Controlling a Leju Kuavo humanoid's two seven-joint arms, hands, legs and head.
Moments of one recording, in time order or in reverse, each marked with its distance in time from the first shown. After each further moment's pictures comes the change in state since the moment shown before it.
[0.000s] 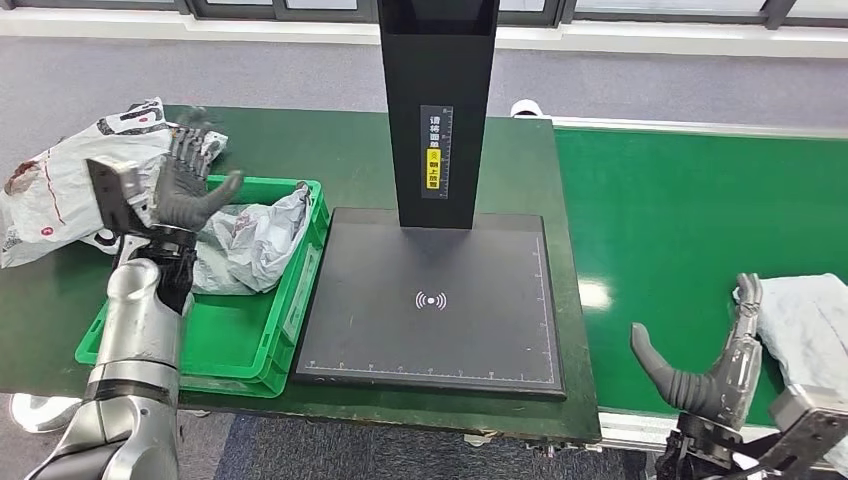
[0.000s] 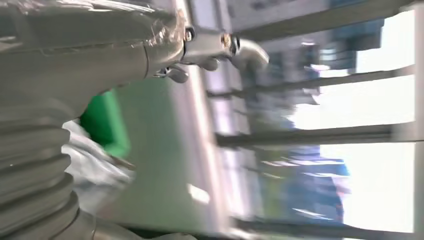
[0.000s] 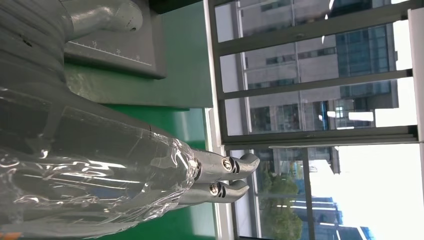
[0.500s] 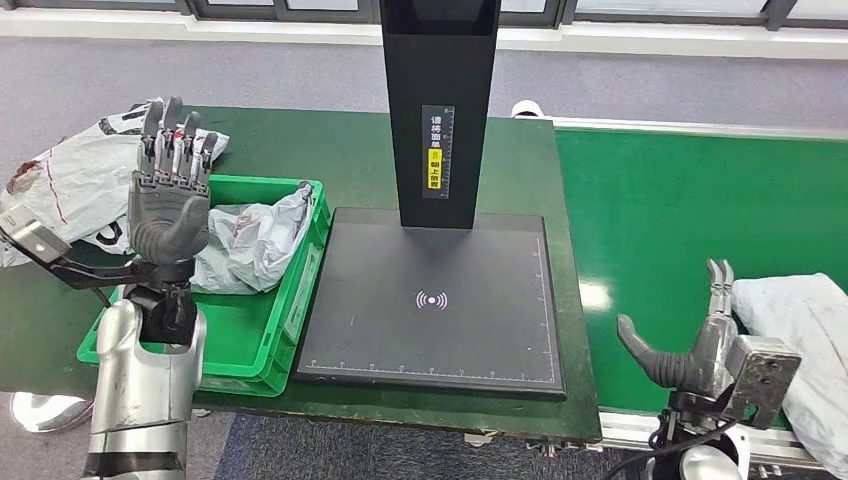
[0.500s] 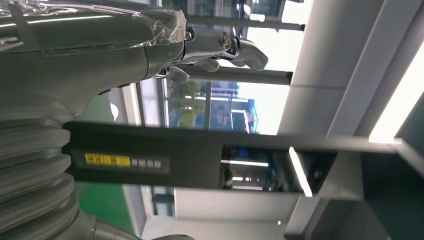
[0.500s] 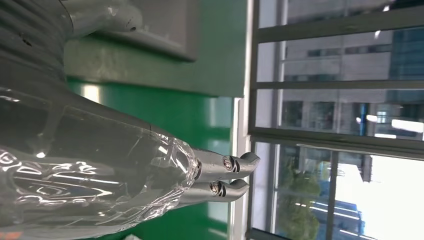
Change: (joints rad) left arm 0.227 -0.073 -0.117 -0.432 0.381 -0.127 0.051; right arm -0.093 -0.068 0.018 0.135 0.172 -0.057 0.089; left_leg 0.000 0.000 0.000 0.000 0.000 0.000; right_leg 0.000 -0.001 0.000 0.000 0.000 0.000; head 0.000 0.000
